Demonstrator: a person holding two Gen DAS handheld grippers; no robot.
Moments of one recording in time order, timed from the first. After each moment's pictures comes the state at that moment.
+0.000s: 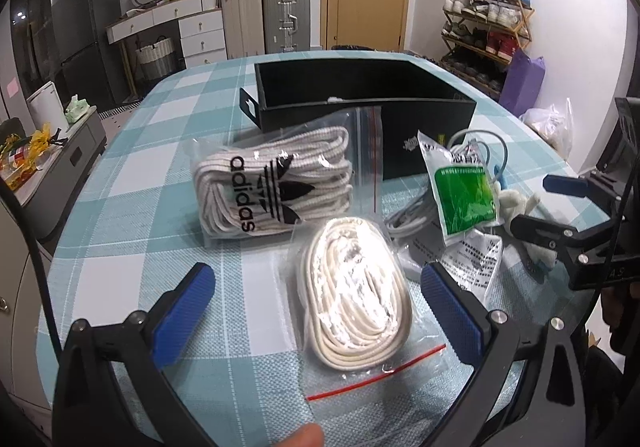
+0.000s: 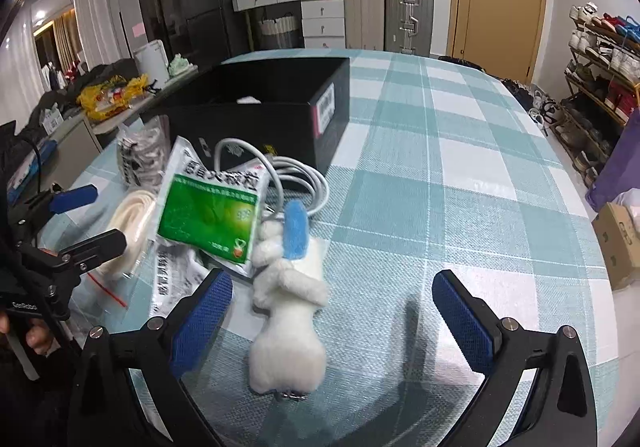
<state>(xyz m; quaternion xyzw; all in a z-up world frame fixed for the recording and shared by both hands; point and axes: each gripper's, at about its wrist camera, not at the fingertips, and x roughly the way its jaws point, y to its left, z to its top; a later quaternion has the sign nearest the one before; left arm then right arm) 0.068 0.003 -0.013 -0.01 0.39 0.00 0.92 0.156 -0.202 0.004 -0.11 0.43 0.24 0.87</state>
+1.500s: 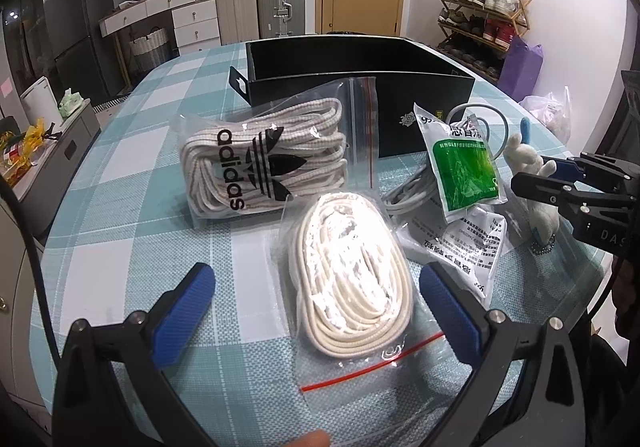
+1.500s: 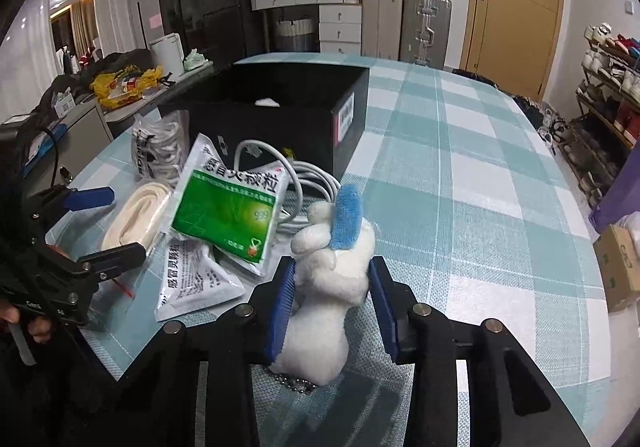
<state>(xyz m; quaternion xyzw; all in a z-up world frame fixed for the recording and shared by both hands) 0.067 0.001 -0.020 -0.01 0.41 -0.01 0.91 0.147 -0.195 0.012 -0.13 0.40 0.27 0.87</state>
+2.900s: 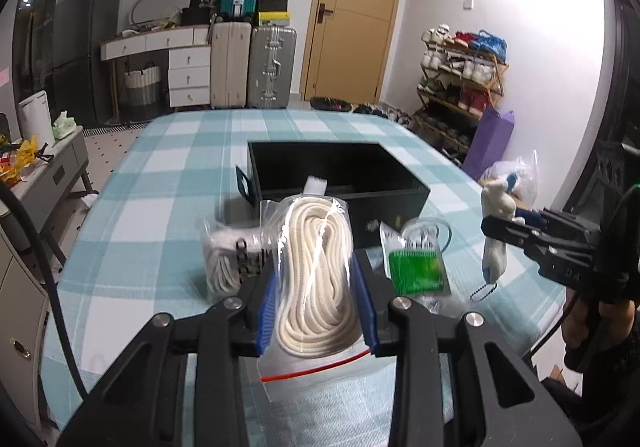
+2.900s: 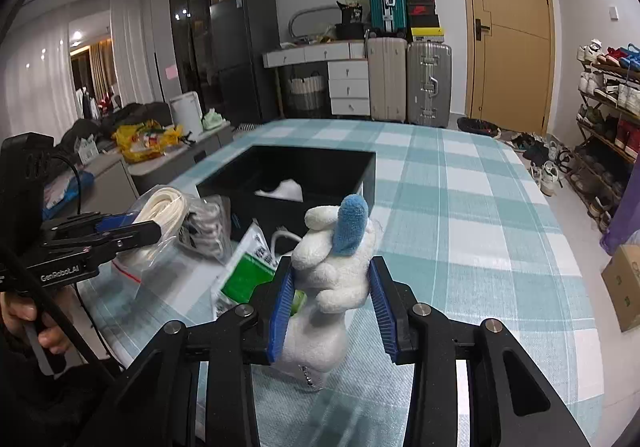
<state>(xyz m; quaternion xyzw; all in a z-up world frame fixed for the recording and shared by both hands) 0.050 0.019 0.046 -0.07 0.30 -0.05 0.95 0.129 -0.209 0.065 -0.06 0.31 0.30 0.90</state>
